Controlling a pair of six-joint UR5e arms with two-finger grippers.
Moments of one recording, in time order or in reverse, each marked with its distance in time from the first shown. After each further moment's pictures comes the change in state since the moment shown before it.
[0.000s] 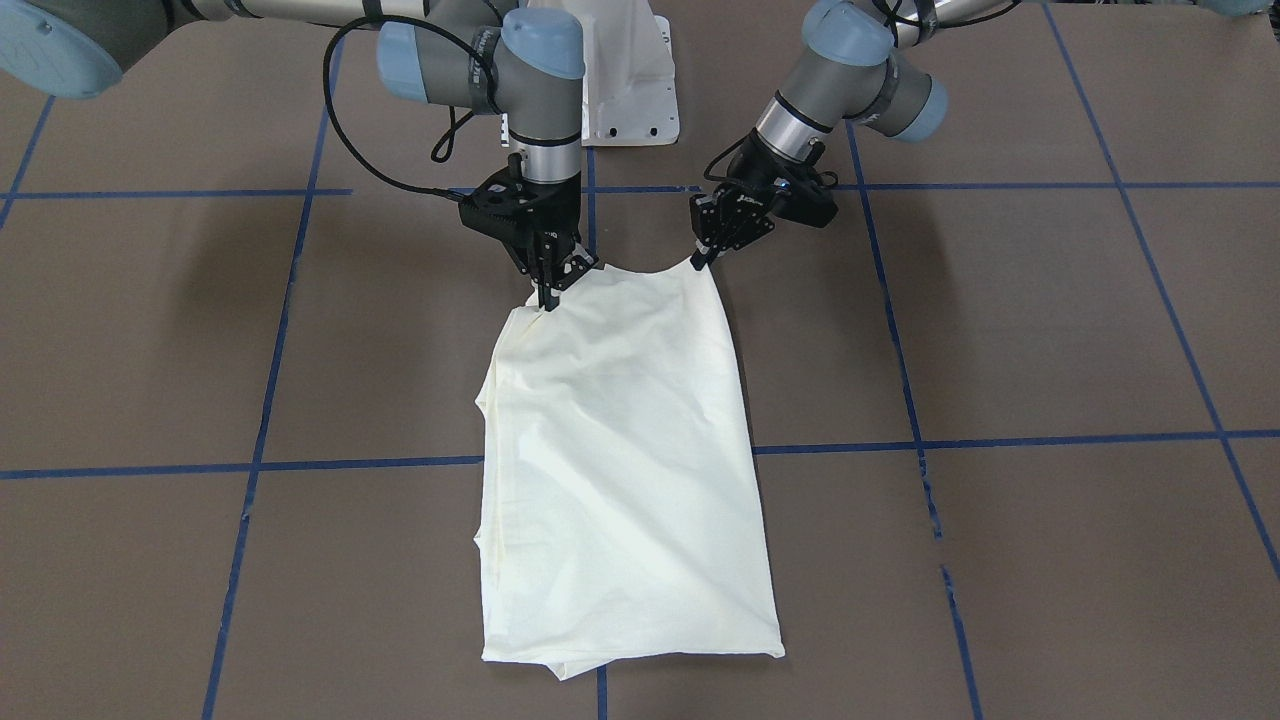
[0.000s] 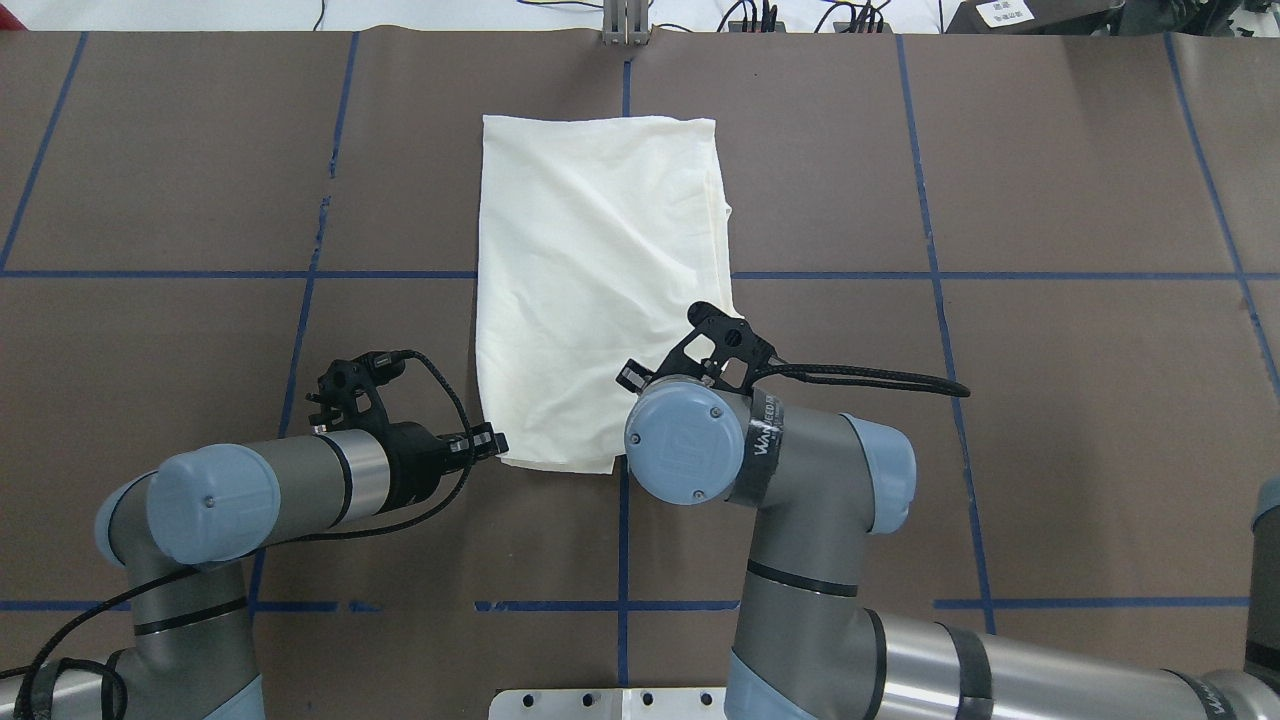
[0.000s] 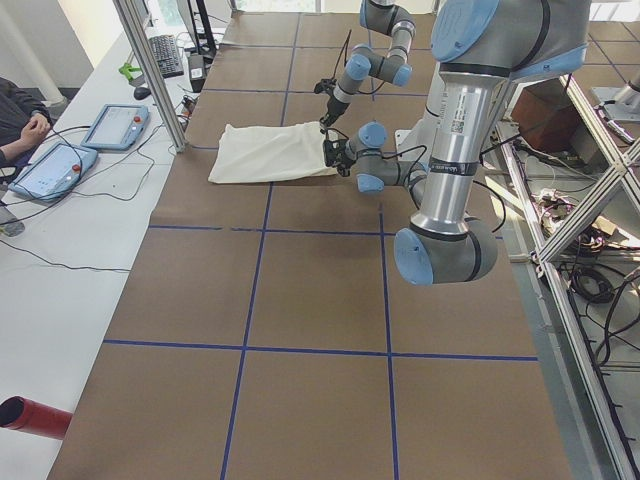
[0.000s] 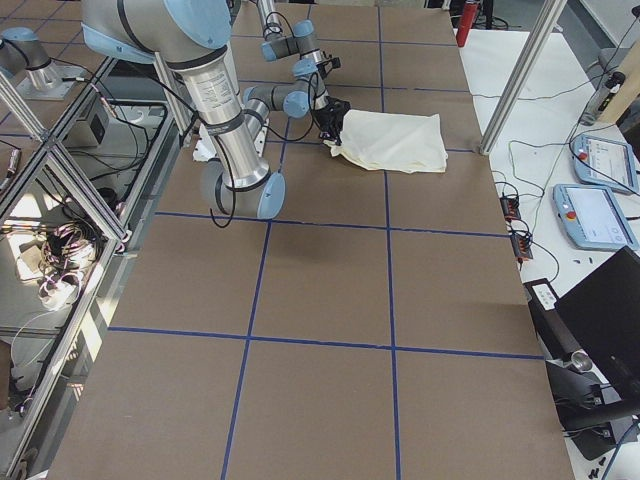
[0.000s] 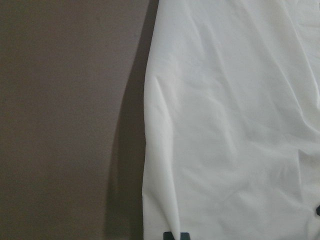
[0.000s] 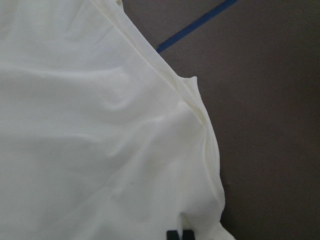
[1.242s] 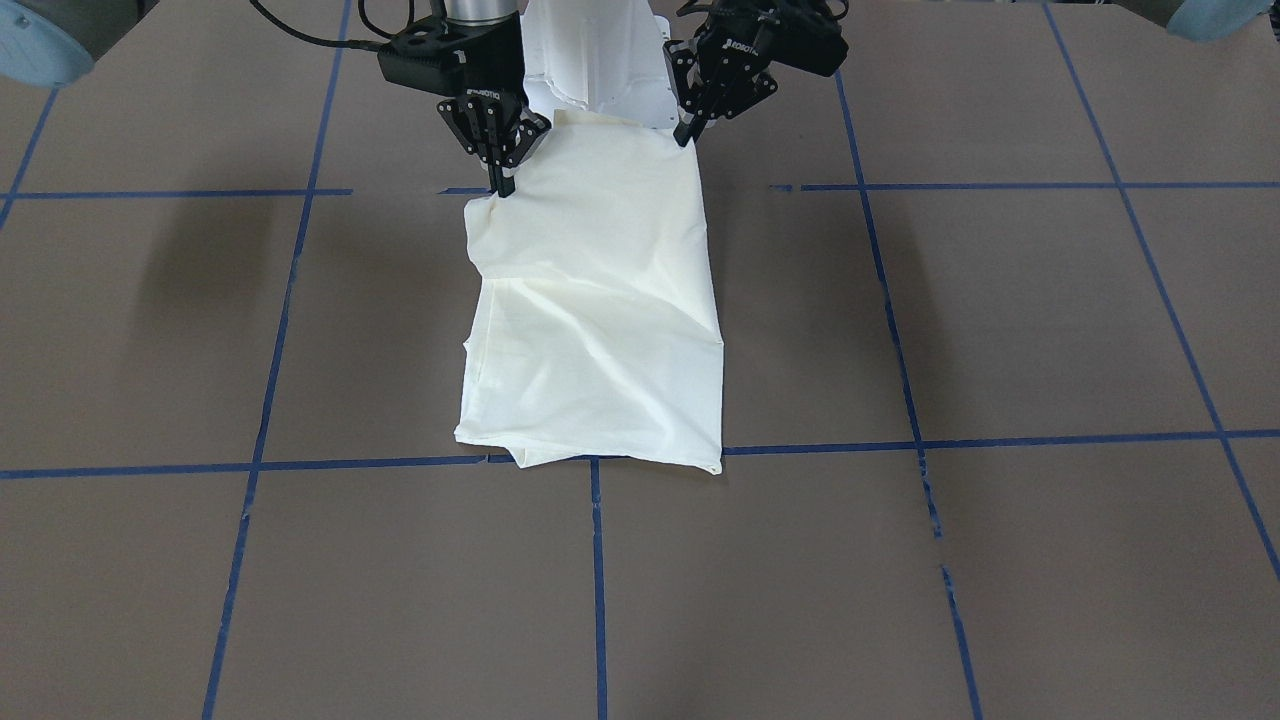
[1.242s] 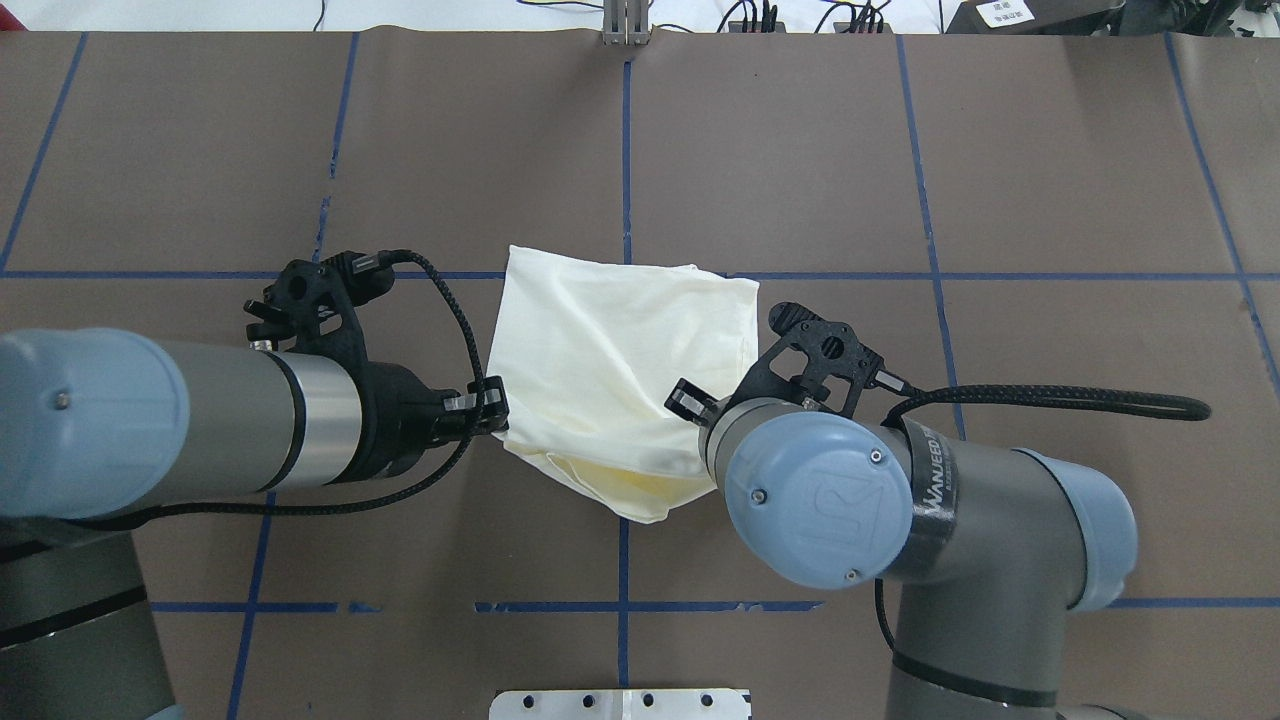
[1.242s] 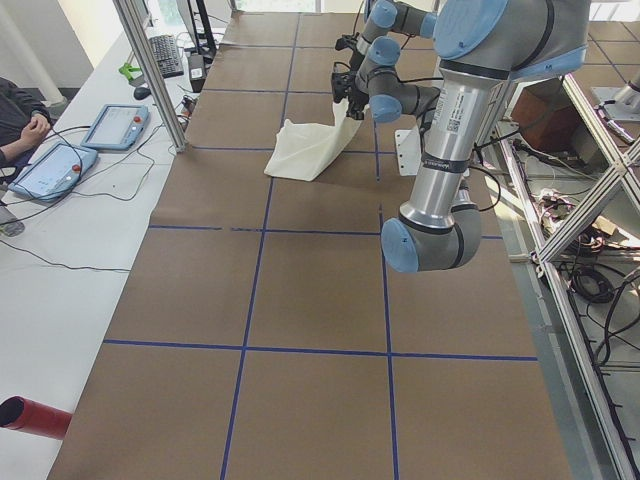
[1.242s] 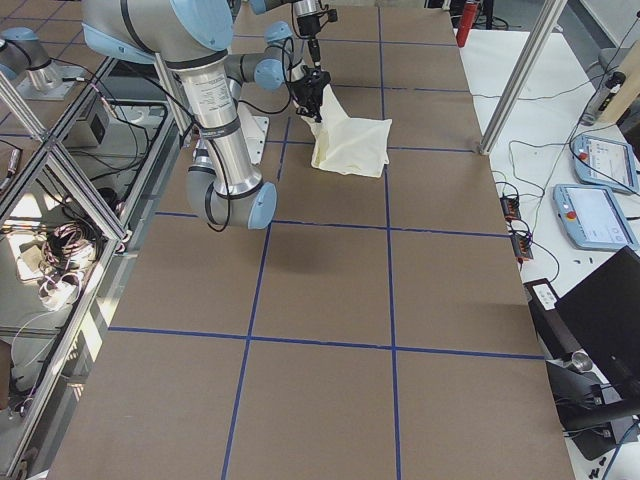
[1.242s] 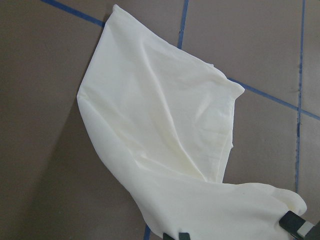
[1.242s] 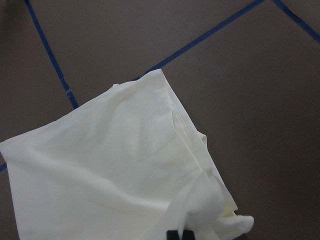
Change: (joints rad) left arm -0.104 -0.166 -0.388 0.689 -0.146 0.097; right arm -0.017 -0.061 0.349 -0.264 0.002 -0.022
